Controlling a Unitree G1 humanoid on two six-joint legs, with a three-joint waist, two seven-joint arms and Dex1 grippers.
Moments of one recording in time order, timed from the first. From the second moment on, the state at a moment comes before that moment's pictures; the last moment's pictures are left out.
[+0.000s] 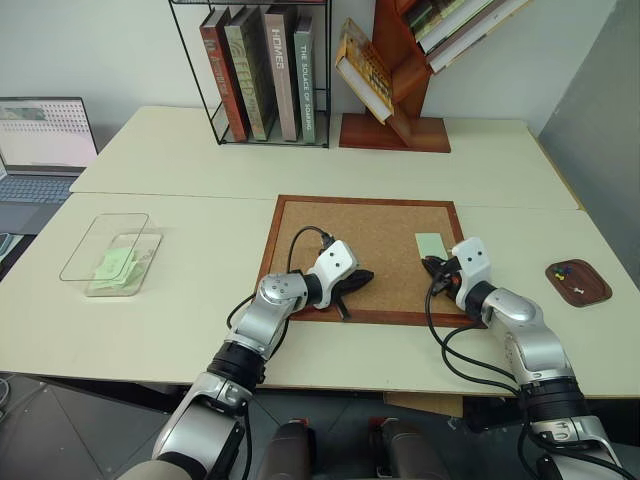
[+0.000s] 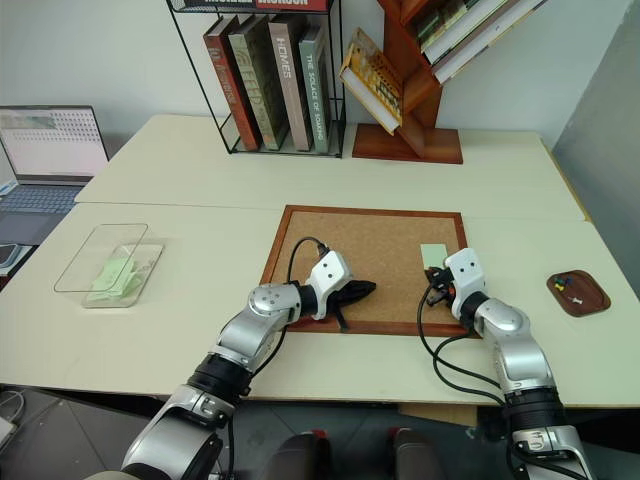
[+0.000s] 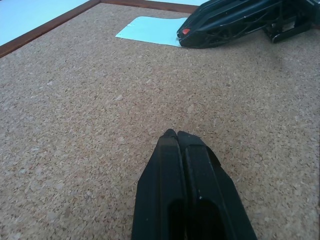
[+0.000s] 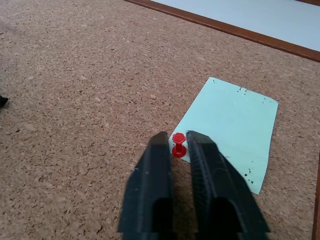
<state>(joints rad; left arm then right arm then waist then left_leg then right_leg) -0.55 0.22 -0.28 0.38 -0.02 0.13 -0.80 -0.32 -0.38 0.00 0.16 0.14 0.25 0.52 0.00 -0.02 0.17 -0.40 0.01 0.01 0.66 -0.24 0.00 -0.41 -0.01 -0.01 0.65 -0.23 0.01</state>
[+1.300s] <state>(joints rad) -0.58 0.26 -0.17 0.18 -0.22 0.35 -0.88 -0.34 -0.46 0.00 -0.12 0.18 0.25 0.64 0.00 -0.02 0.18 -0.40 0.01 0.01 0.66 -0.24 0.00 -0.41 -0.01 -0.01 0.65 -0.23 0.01</state>
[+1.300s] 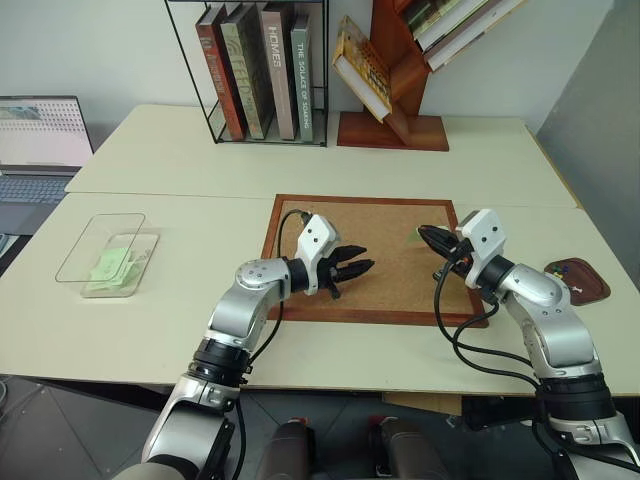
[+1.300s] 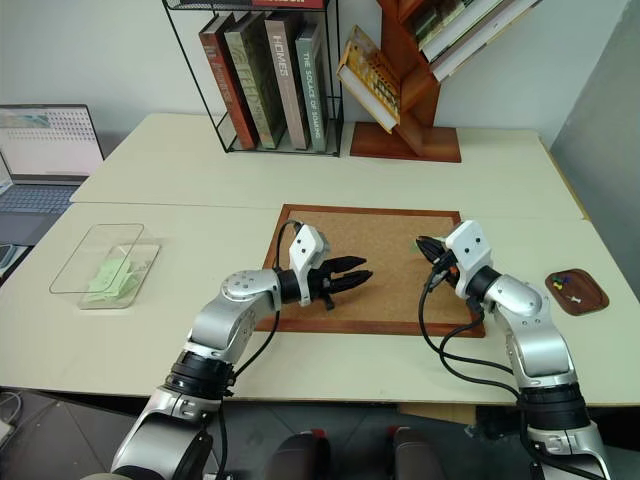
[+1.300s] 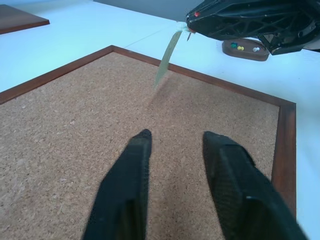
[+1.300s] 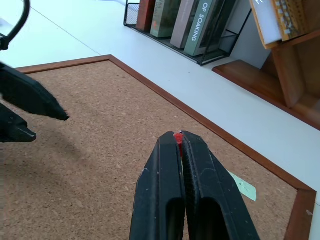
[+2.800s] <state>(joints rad) -0.92 0.10 -0.19 0.81 -0.13 -0.05 -1.07 -0.35 -0.46 0.03 -0.35 0.31 0.52 0.63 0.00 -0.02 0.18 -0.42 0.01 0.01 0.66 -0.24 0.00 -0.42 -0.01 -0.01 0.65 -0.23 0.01</state>
